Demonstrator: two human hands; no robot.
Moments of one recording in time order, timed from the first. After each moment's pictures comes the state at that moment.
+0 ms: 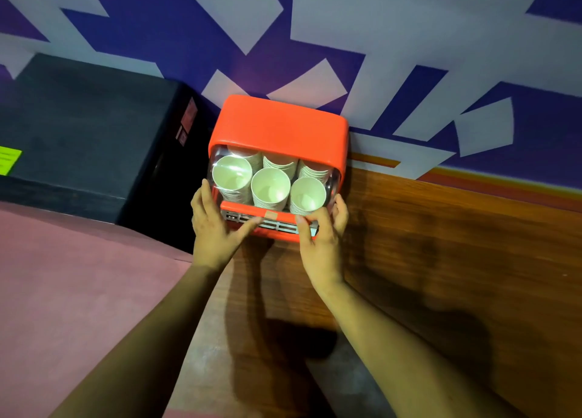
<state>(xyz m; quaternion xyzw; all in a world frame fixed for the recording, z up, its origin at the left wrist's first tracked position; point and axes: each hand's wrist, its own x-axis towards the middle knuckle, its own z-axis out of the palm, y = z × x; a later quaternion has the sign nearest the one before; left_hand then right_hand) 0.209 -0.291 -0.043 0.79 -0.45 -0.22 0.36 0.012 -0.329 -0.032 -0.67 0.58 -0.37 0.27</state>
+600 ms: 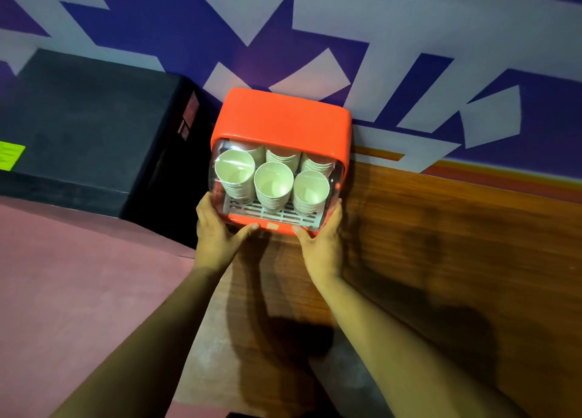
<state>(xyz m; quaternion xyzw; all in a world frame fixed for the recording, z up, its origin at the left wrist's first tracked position) 0.215 -0.275 -0.057 0.79 -0.42 -0.27 0.35 0.016 -0.322 -0.058 -0.60 0.69 -0.23 0.33</state>
